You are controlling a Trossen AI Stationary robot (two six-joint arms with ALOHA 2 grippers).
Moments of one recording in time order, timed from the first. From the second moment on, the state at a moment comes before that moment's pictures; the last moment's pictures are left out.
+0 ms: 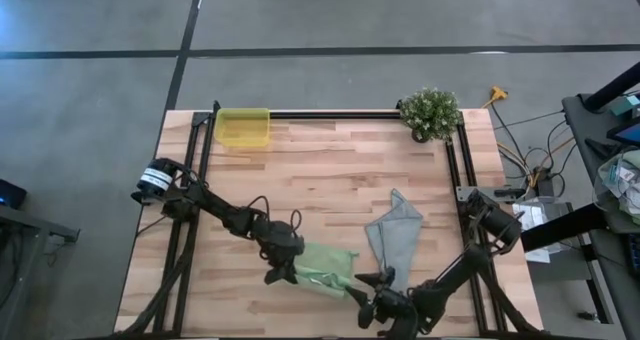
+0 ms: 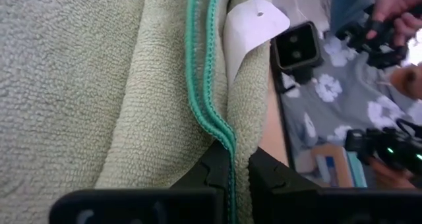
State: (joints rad) left arm -0.32 1.78 0.65 0.55 0.55 -0.71; right arm 0.89 2.11 1.19 -0.11 1.15 -1.62
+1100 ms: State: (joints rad) left arm -0.27 1.79 0.65 0.56 0.66 -0.72; right arm 0.84 2.14 1.19 0.21 0.94 -1.75
